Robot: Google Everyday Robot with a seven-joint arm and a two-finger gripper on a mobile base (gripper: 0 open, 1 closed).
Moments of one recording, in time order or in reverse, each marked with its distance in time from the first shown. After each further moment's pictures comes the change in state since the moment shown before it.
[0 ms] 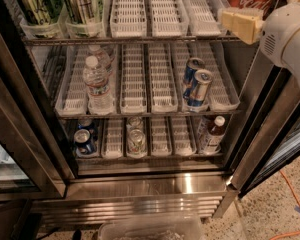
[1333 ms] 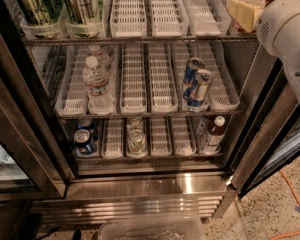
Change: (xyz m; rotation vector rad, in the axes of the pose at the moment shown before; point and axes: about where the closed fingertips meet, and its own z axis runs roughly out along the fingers) arm 0.000 -0.022 0.024 0.127 0.001 0.032
